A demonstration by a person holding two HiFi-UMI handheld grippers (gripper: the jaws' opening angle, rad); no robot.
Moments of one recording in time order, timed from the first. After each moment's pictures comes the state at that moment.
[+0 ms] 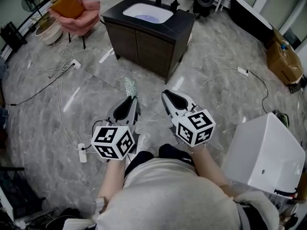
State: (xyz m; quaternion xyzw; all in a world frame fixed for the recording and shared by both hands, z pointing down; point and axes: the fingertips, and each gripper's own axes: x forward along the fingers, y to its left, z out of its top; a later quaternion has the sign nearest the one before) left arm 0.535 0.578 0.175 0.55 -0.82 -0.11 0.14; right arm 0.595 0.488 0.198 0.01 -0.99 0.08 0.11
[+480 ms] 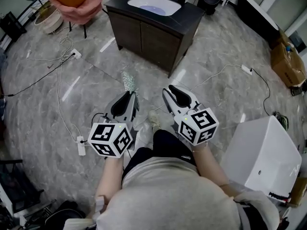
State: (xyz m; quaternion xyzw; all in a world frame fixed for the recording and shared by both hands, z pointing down) left arm 0.493 0.581 0.191 0.53 -0.82 -0.12 0.15; right arm 0.560 0.484 0.214 0.01 -0.99 0.09 0.12
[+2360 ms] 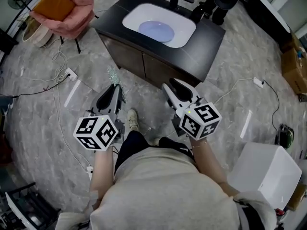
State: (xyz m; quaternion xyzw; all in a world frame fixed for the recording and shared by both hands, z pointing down) left arm 0.122 0.372 0.205 0.51 -0.84 -0.11 0.17; right arm 0.229 0.244 0.231 0.02 -0.98 0.17 0.11
